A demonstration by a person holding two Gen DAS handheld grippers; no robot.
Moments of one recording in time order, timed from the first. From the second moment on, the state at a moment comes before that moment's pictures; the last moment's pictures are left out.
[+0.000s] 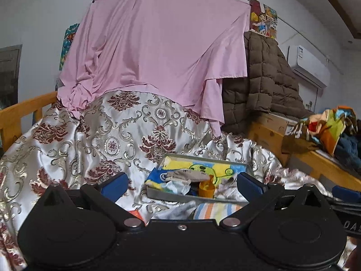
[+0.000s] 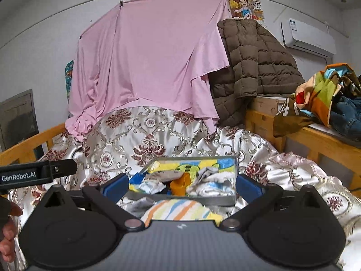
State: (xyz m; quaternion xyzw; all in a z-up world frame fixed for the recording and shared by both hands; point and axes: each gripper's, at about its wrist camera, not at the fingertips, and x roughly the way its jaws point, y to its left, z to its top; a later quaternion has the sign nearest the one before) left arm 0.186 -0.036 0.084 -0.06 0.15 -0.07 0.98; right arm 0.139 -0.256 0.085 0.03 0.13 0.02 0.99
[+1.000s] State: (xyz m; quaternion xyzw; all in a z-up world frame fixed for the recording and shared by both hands) left arm 0.137 0.013 0.007 -0.07 0.20 0.00 0.98; right arm 0.096 -0.226 0.049 -0.01 0.18 0.02 0.98
